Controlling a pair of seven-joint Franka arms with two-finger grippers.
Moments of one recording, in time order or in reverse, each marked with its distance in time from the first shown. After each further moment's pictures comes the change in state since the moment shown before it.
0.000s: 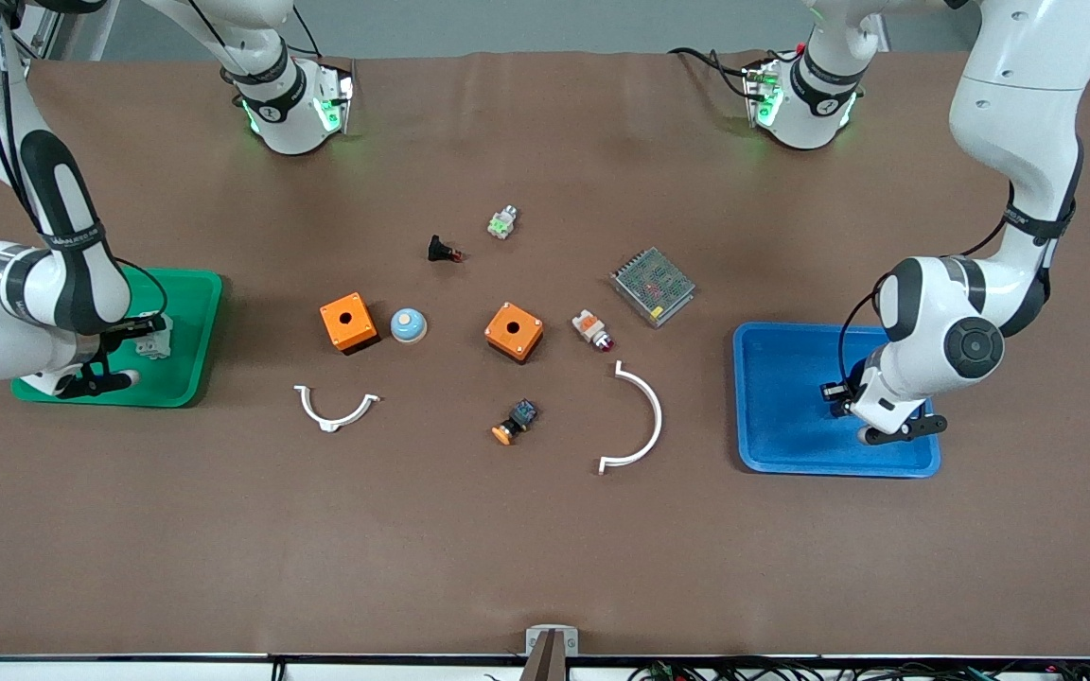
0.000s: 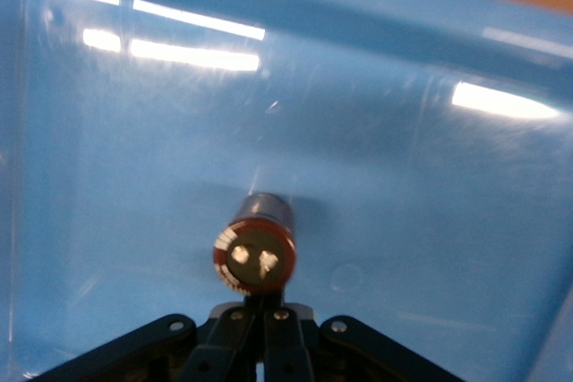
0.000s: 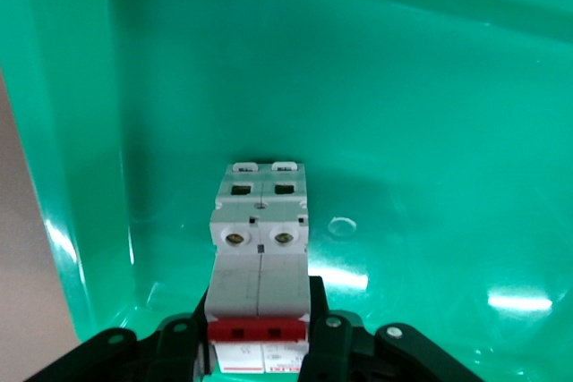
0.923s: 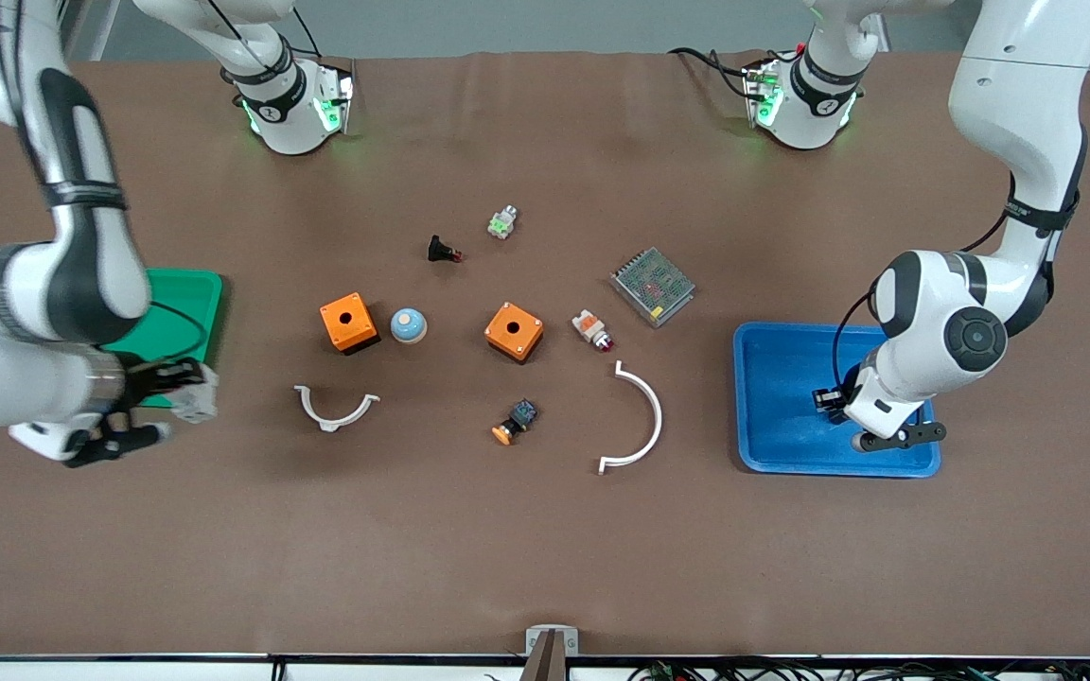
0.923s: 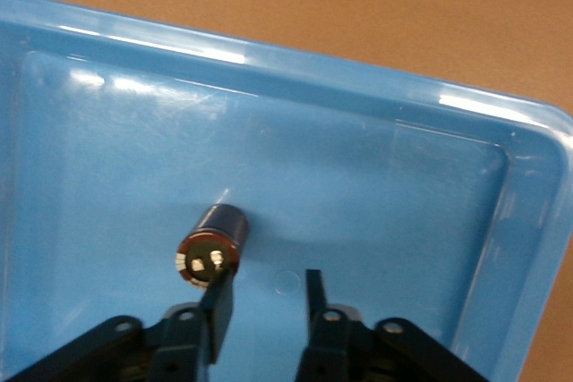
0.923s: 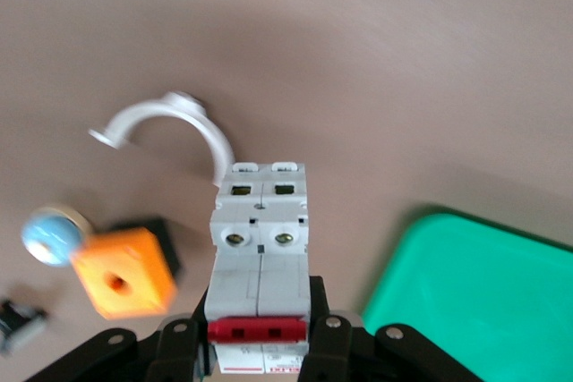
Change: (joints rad) left arm 0.005 -0.027 -0.033 0.023 0.000 -0.001 -0.003; right arm 0.287 -0.016 0.121 0.439 0.152 -0.247 0.238
